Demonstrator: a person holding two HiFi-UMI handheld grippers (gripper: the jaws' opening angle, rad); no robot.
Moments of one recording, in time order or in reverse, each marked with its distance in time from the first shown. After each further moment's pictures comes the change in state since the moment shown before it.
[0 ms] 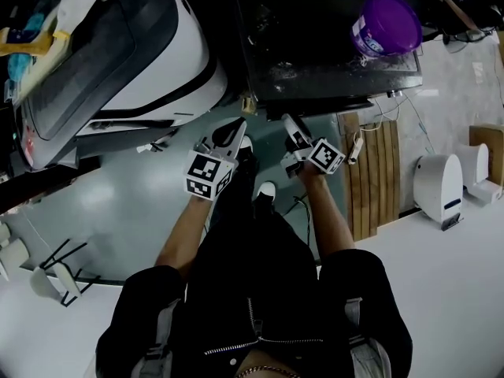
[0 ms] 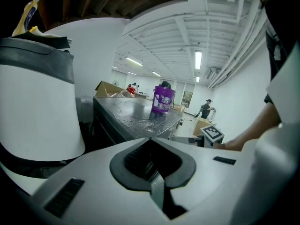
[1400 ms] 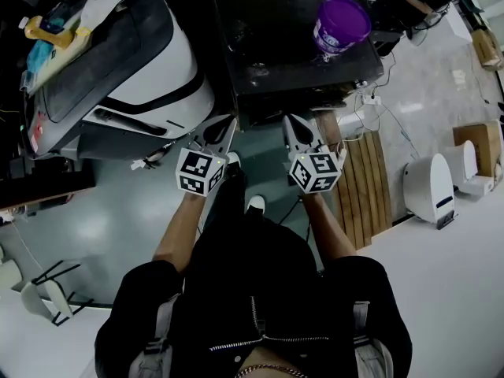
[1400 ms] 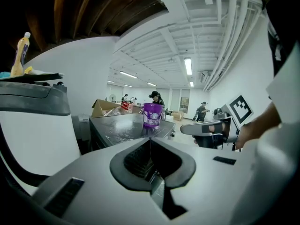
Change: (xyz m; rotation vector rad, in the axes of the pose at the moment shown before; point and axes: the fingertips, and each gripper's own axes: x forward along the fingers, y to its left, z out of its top) left arm -0.050 -0.069 0.050 0.112 -0.138 0.014; right arm -0.103 0.151 0.032 -0.915 -0.029 -0.176
